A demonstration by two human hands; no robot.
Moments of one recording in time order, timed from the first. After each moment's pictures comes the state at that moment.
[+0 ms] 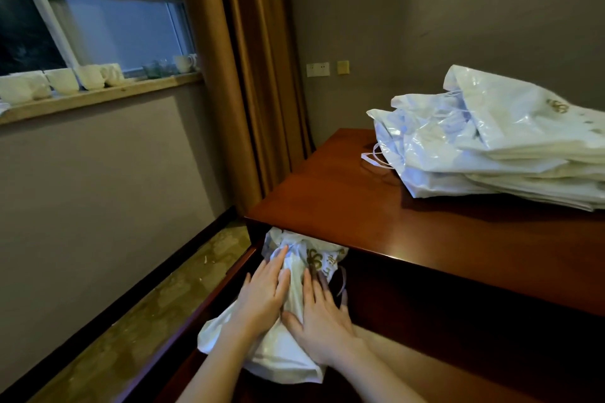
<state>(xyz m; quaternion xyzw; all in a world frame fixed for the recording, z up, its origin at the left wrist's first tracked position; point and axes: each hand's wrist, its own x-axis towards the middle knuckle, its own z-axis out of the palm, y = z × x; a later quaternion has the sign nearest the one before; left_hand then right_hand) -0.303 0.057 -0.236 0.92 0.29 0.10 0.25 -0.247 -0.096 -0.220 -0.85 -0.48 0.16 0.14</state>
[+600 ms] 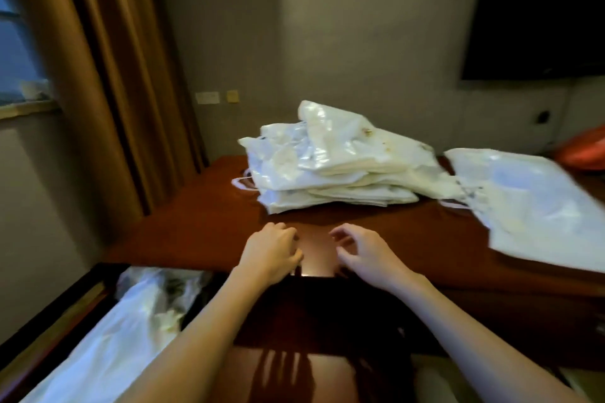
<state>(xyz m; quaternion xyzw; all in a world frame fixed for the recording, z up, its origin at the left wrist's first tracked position) -0.152 -0.160 -0.101 0.99 0.08 0.10 0.01 -0.081 -0.346 -0.111 -0.86 -0.37 0.00 0.34</state>
